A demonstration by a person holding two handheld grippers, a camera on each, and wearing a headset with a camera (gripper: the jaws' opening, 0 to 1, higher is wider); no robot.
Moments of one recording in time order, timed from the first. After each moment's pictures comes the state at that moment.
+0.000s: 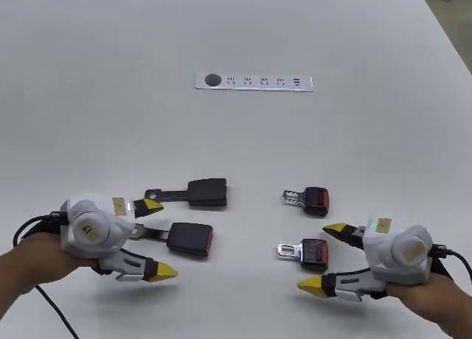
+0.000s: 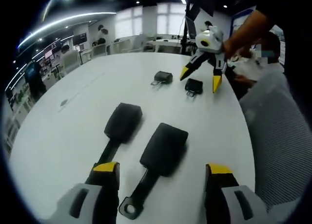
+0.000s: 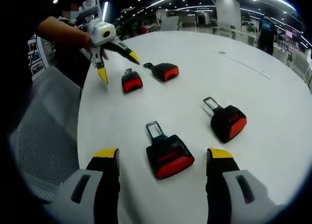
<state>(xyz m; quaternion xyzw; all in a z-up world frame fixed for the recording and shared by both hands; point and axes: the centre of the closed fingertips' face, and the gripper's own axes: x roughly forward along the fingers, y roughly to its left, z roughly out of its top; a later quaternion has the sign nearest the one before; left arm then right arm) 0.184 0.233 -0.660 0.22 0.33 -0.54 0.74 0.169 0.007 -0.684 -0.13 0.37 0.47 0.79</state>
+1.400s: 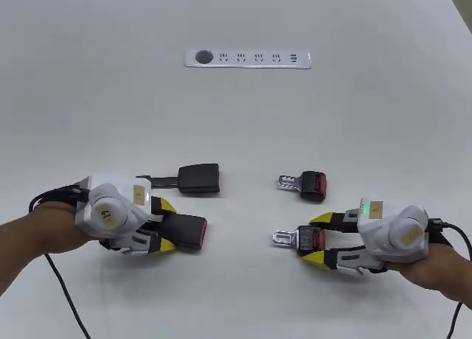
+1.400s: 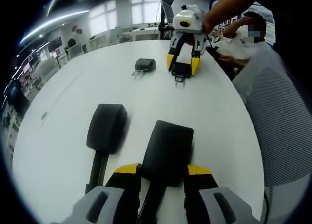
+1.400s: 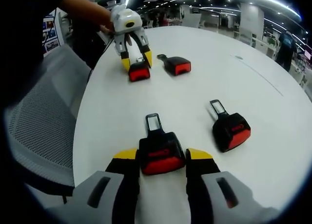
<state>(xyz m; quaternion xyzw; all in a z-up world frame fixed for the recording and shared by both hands) 0.191 0.221 -0.694 0.28 0.34 -0.59 0.68 0.173 0.015 -0.692 -0.19 0.35 0.53 0.75</state>
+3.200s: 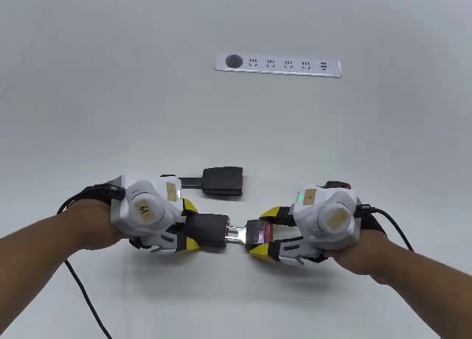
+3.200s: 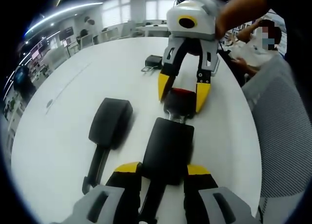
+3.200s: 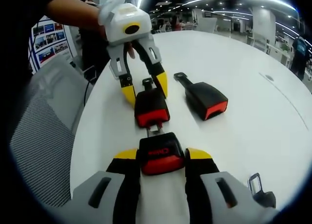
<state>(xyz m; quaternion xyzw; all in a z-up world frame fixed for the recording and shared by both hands) 0.191 0.219 -0.690 0.26 0.37 -0.55 0.70 0.187 0.132 -0.684 -0.17 0.33 0.59 0.72</state>
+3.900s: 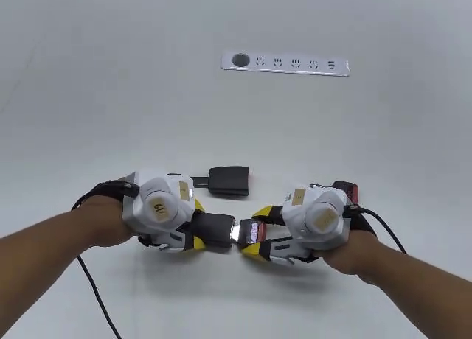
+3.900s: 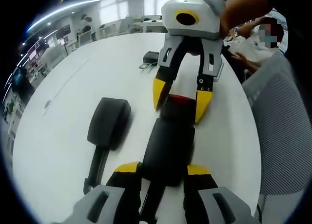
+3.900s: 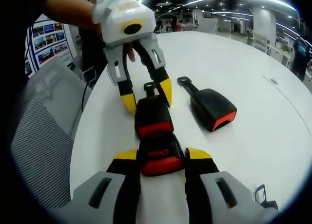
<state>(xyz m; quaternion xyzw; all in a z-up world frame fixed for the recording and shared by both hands) 0.193 0.219 -0.694 0.28 0.39 -0.54 0.69 0.190 0.157 -0.691 -0.17 0.33 0.59 0.72</state>
